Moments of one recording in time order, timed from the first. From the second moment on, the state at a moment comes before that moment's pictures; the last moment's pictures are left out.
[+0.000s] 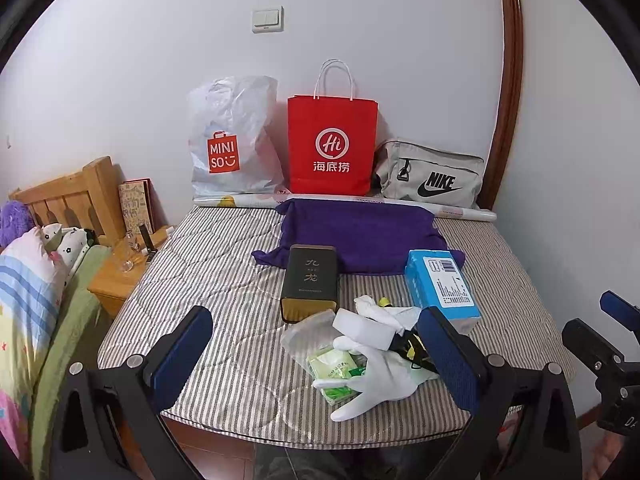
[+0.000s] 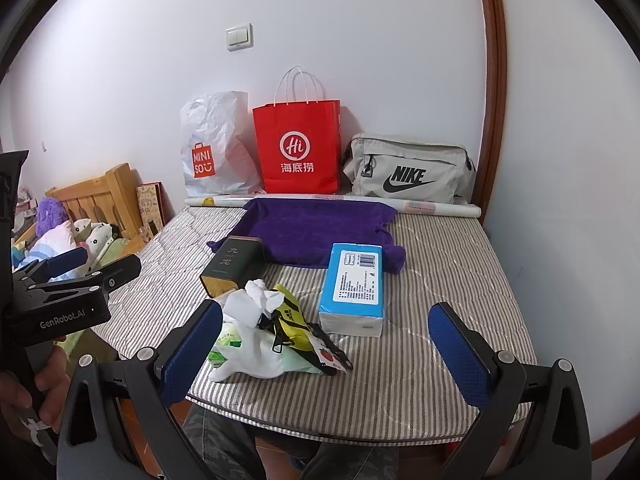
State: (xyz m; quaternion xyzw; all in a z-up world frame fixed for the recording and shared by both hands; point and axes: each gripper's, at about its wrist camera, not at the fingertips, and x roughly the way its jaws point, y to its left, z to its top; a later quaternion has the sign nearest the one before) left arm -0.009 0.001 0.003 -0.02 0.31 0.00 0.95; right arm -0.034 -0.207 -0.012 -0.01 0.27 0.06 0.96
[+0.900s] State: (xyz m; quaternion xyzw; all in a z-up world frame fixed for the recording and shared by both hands) left arm -0.005 -0.006 -0.008 -0.02 0.32 0.00 0.95; right arm -0.028 -0.207 -0.018 -0.01 0.27 0.06 0.96
